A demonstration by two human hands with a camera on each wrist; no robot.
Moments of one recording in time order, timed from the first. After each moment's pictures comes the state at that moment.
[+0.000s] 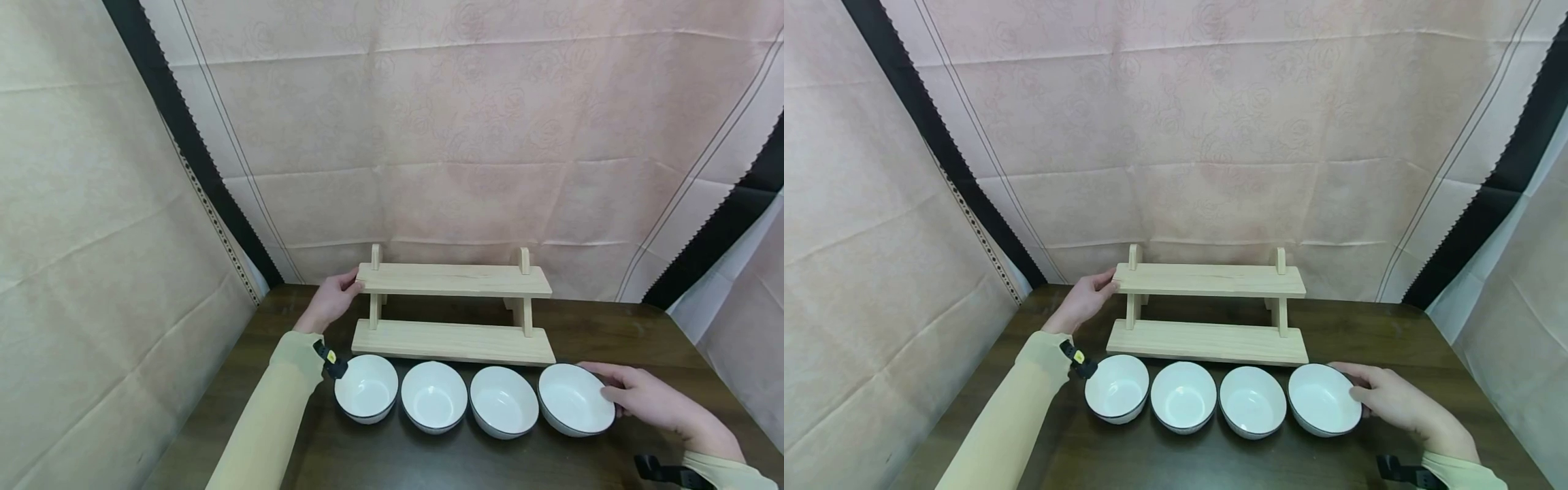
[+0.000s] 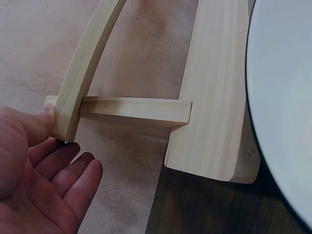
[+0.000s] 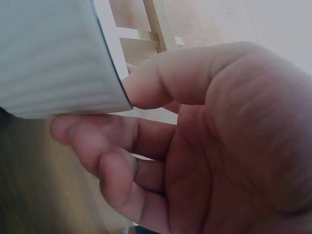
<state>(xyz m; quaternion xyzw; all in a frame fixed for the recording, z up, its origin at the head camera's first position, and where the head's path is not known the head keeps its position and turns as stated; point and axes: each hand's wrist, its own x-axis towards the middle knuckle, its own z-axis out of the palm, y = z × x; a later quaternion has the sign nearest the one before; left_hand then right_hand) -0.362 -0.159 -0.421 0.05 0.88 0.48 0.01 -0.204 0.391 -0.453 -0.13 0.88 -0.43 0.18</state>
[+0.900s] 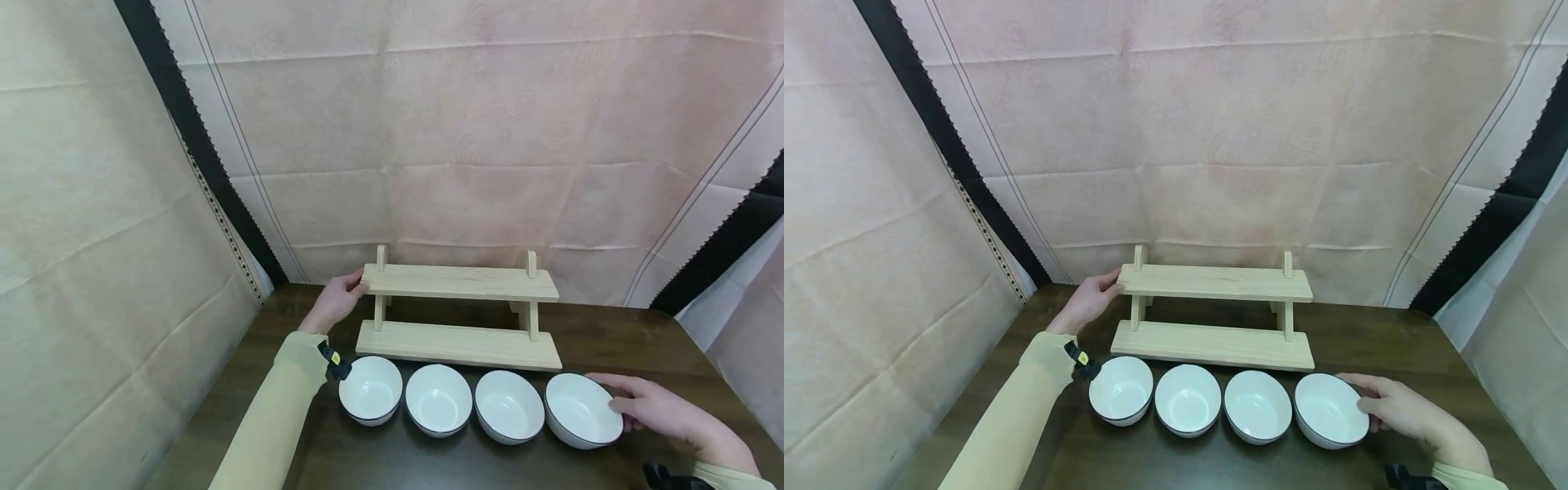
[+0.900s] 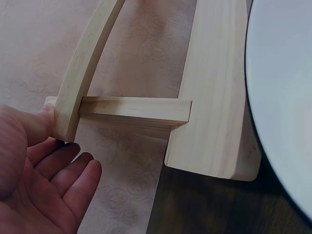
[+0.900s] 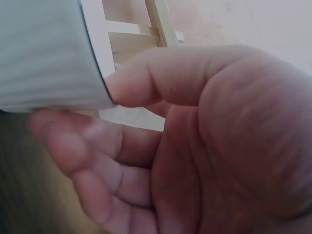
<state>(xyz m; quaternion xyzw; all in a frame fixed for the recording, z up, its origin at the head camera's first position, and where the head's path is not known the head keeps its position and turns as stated) -0.364 -0.160 -0.424 0.05 0.88 0.47 0.00 -0.205 0.395 -0.458 -0.12 0.85 -0.46 0.23</state>
